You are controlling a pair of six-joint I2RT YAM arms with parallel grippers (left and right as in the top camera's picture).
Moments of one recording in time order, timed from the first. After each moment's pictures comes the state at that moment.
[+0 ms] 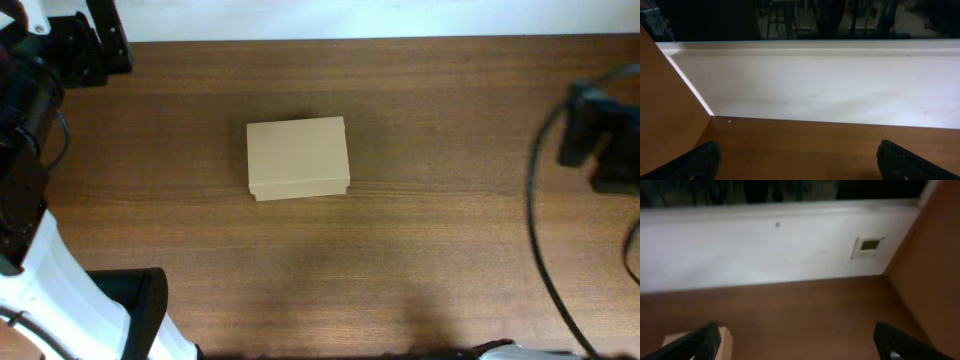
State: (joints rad) left arm 0.01 1.88 3.13 -1.57 -0.11 0.01; right arm 0.24 1.45 2.71 -1.62 0.35 0.12
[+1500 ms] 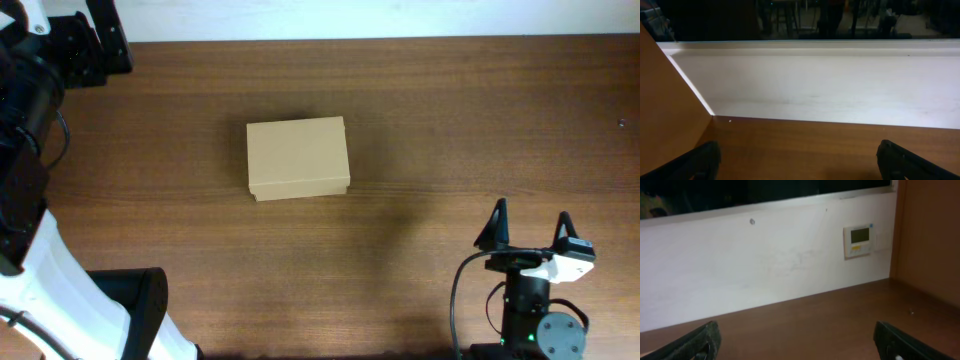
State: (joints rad) left arm 0.01 1.88 3.13 -1.57 -0.11 0.01; right arm 0.00 0.02 0.22 -0.09 0.22 0.12
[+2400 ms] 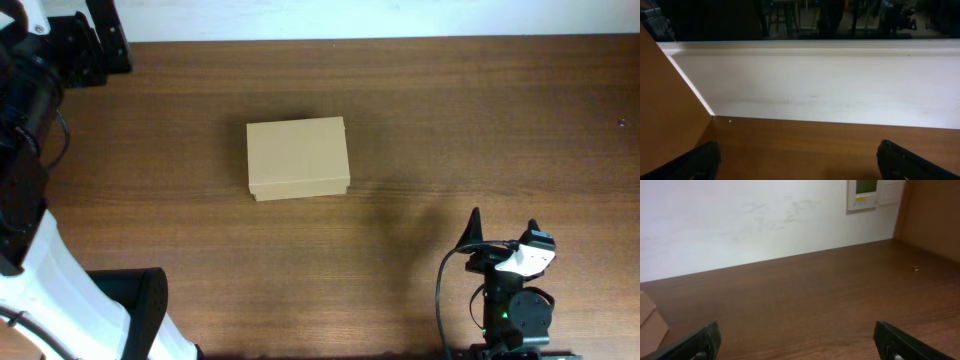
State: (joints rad) left arm 0.01 1.88 3.13 -1.57 -0.11 0.01; right arm 0.00 0.02 0.02 -0.06 0.21 0.12
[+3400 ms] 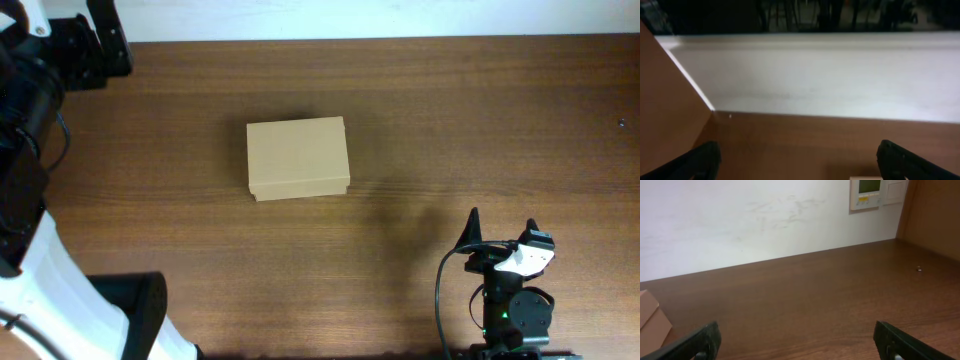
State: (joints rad) left arm 0.01 1.84 3.08 -1.58 -0.11 0.01; right arm 0.00 0.02 0.02 -0.06 0.20 0.12
